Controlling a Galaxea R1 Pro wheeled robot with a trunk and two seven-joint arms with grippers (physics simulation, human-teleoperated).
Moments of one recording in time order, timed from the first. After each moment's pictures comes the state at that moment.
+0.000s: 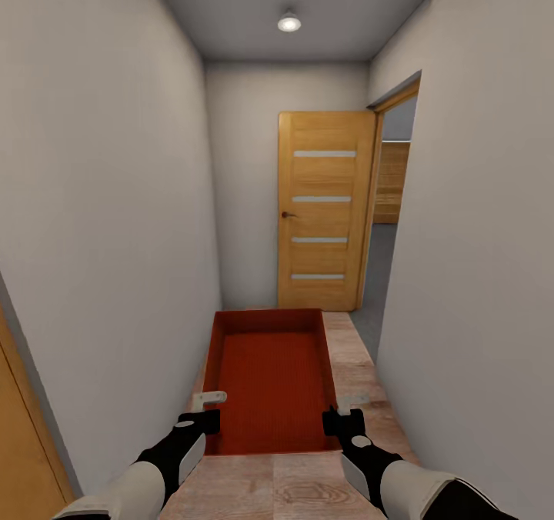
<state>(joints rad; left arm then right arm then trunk) -0.67 -0.10 0.06 -0.23 0.00 0.06 0.17 -0.73 0.13 0.58 0.01 -0.46 -0.30 -0.15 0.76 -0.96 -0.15</state>
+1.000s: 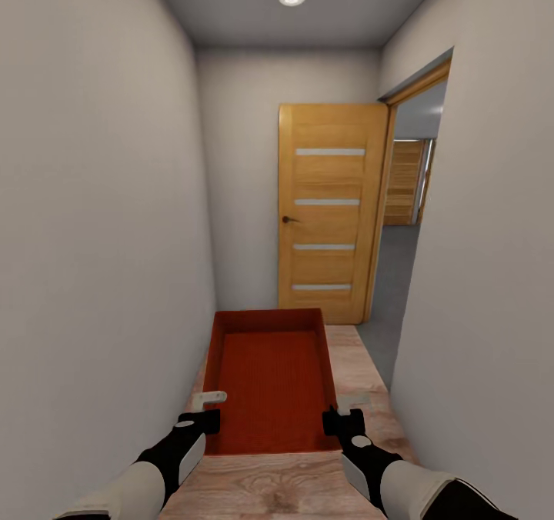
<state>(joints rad) -0.67 -0.10 0.06 -0.23 0.00 0.06 0.17 -0.73 0.13 0.58 0.01 -0.46 -0.30 -0.15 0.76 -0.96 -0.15</state>
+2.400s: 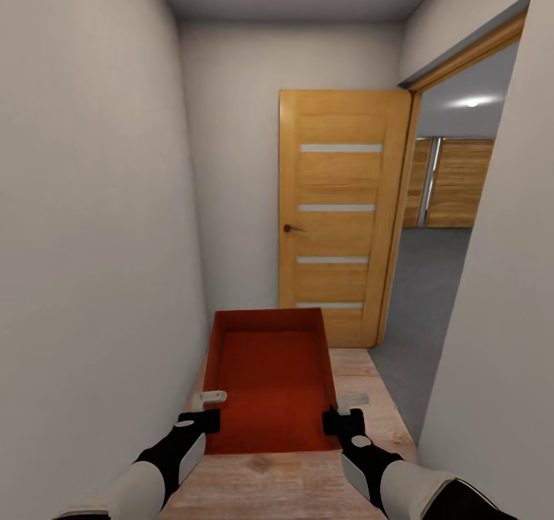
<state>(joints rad) -0.67 -0.10 0.05 -0.23 0.00 0.06 0.17 -0.73 0.13 0.58 0.01 -0.47 -0.30 -0.15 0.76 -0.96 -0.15</state>
